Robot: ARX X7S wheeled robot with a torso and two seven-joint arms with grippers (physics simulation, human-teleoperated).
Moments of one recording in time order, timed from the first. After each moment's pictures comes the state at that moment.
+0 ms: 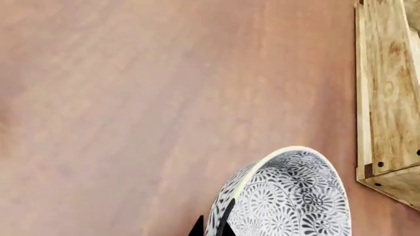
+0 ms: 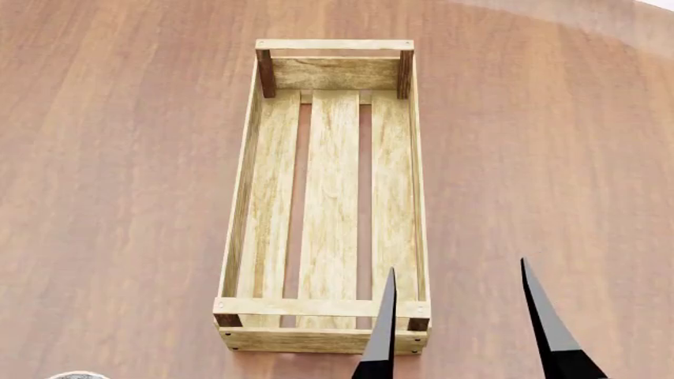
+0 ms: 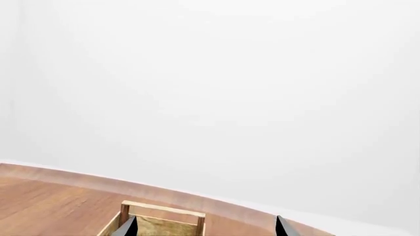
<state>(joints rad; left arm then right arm) 0.15 -0.26 -0.21 0.39 -0.80 -0.64 -0.33 0.02 0.39 -0.31 -0.46 0.02 -0.14 0.39</state>
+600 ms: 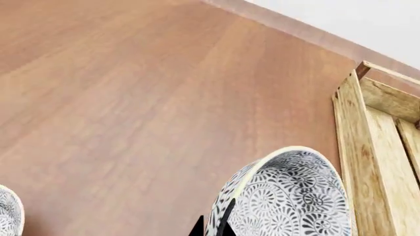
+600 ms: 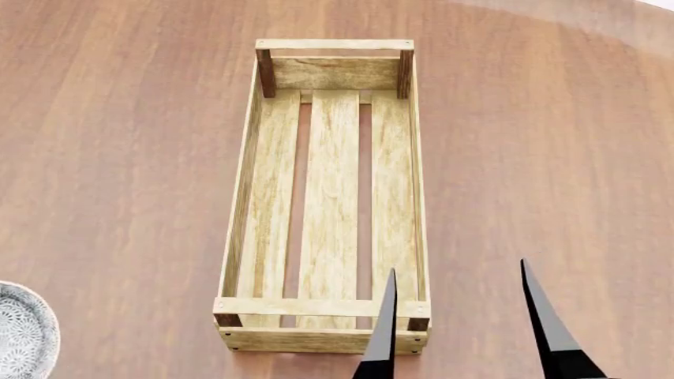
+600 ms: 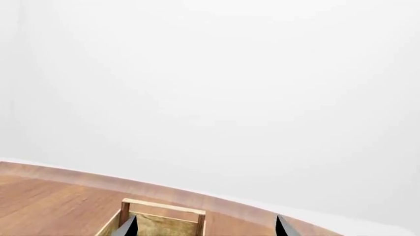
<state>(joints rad) 0.06 -0.40 -0.35 0.57 -0.93 -0.71 -0.43 0.02 0.40 -0.32 -0.46 0.03 -0.14 0.40</state>
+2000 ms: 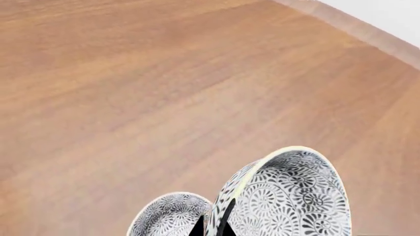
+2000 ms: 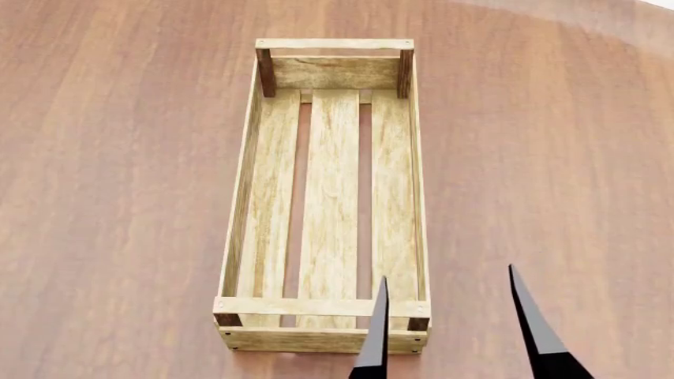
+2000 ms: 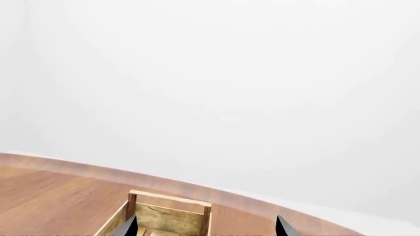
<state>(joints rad) 0.03 -0.50 -0.73 0.31 -1.06 -0.73 -0.58 0.02 0.41 -0.35 -0.44 0.04 -0.14 0.40</state>
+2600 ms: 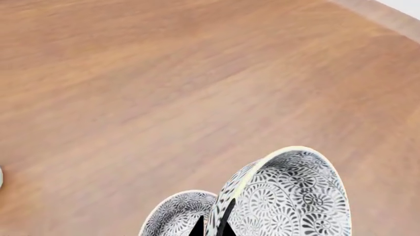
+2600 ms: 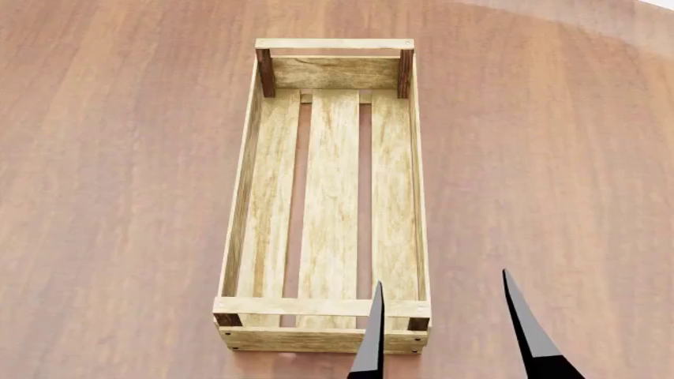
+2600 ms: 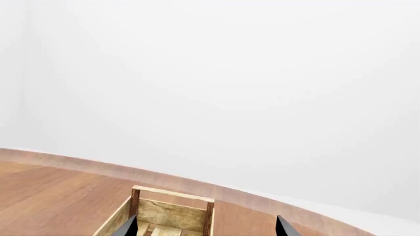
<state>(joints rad) -0.01 -0.52 -0.69 0.21 -1.02 -0.72 -0.58 0.02 0.41 -0.36 -0.43 0.04 -0.15 0.41</state>
